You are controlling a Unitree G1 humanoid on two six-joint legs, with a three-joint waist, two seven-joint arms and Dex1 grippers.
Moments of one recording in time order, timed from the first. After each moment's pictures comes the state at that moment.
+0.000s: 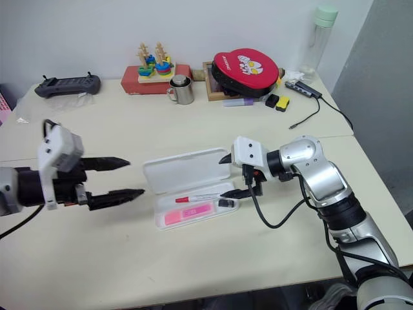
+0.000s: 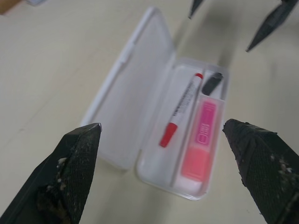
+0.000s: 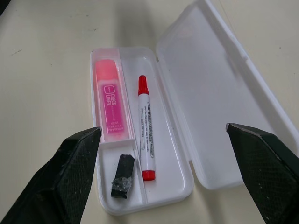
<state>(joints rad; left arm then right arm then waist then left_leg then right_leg) -0.12 1.12 0.52 -0.49 -0.78 0.97 -0.96 -0.78 -0.57 0.33 -0.07 0.14 0.43 1.26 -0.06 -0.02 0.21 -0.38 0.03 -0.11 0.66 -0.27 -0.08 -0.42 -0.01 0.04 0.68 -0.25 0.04</state>
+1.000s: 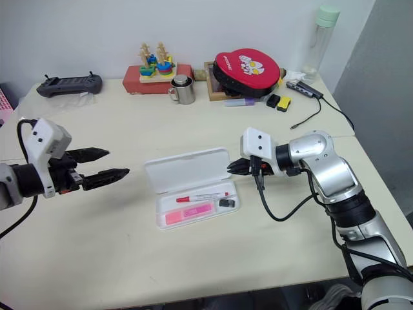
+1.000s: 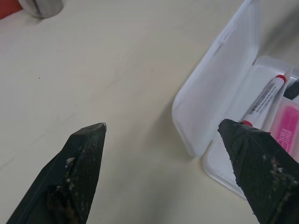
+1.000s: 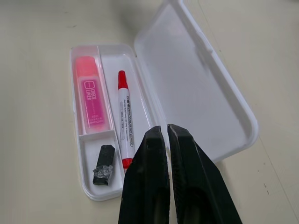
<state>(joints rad) -0.27 1.07 0.30 -0.21 -0.61 0.78 -0.89 -0.78 -0.61 0.29 -0.08 0.17 0.44 1.23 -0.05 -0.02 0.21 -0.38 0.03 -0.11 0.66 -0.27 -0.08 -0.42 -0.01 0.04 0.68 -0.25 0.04</state>
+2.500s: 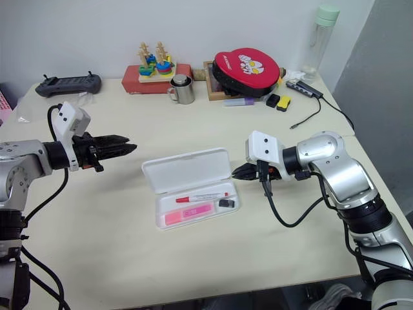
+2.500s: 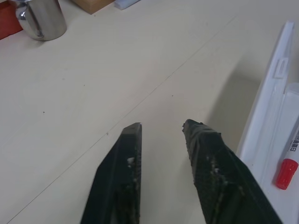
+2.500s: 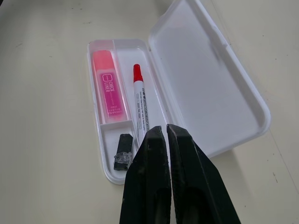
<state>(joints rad) -0.60 0.96 0.12 0.23 -0.43 0.61 -1.06 -0.76 -0.69 0.29 -0.19 0.23 0.52 1.24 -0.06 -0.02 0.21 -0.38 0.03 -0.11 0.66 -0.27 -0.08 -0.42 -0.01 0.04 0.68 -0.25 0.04</state>
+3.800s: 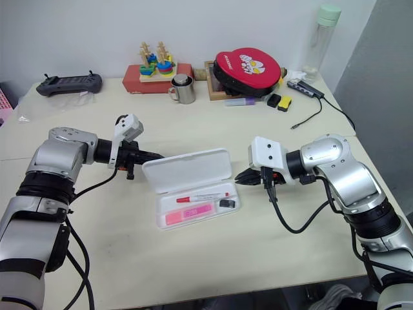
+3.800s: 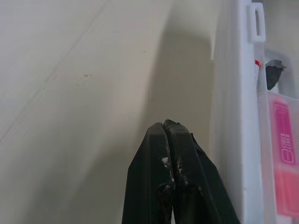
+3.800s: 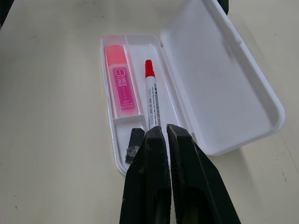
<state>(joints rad) -0.94 0.78 -0.21 0.66 -0.15 0.47 -1.46 -0.73 -0.74 0.29 -0.25 0.25 0.51 1.25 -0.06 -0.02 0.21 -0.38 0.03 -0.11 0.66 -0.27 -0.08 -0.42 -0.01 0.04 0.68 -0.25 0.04</state>
